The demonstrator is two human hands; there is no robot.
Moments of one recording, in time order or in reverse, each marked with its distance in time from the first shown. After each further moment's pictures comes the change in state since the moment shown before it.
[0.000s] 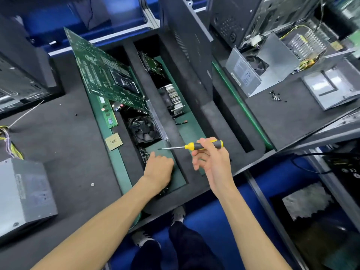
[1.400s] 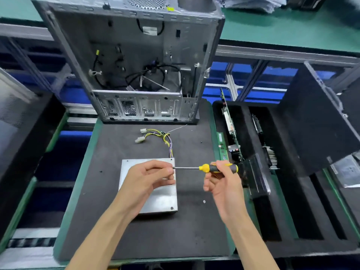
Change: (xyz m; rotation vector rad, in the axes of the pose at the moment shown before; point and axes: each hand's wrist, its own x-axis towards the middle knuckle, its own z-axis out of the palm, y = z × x) left_hand -0.281 -0.255 -0.010 -2.247 0.688 -0.273; right_hand -0.092 0.058 0.285 -0.035 -0.320 0.066
